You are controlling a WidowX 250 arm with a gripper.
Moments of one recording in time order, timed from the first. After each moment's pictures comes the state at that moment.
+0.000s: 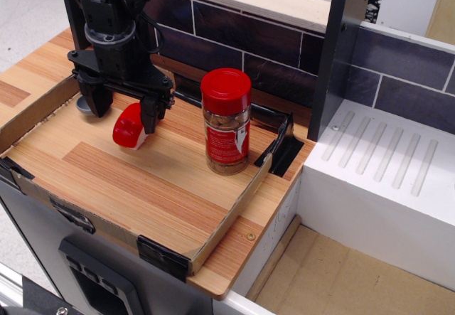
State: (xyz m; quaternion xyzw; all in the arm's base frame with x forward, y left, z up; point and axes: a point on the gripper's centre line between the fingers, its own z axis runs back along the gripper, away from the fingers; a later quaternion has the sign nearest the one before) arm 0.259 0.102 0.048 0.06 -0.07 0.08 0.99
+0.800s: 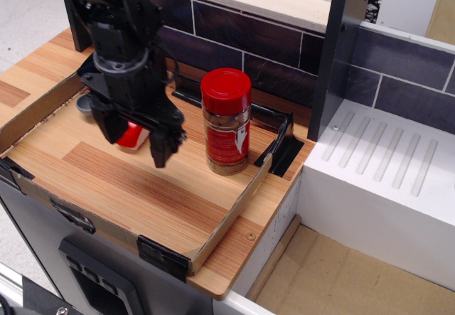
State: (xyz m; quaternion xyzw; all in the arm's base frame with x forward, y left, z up) arm 0.232 0.061 0.048 0.04 -0.07 -0.01 1.00
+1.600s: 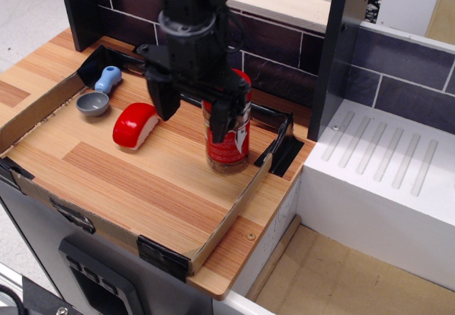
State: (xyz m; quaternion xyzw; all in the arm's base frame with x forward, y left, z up) arm 0.267 0.017 0.072 0.03 -0.05 0.00 1.00
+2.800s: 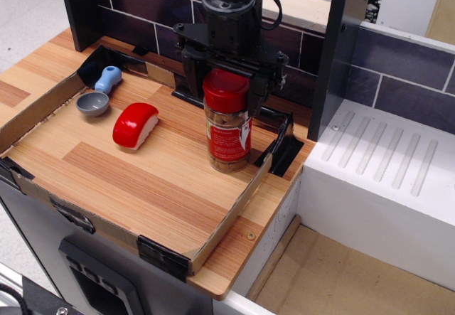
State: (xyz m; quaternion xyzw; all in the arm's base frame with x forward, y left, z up) arm 0.301 0.006 0.077 0.04 -0.08 0.04 1.00
